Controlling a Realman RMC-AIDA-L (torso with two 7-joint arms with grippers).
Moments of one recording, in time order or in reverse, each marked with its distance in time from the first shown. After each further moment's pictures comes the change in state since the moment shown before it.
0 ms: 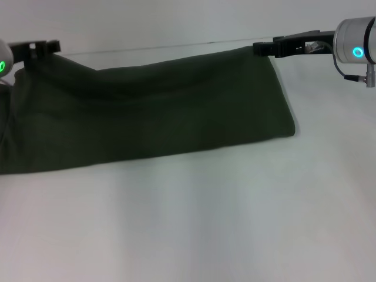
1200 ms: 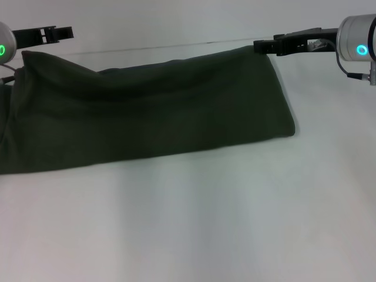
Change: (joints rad) left arm 0.008 -0.007 -0.093 -0.130 -0.056 0.217 0.056; right arm -0.010 0.001 0.006 -0.035 0.002 -0.035 0.000
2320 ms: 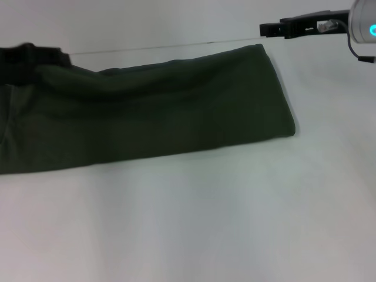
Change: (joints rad) left arm 0.078 0.101 -0.206 -0.227 -0.009 0.792 -0.213; right arm 0.006 -0.029 0.008 -0.072 -0.004 -0.068 0.058
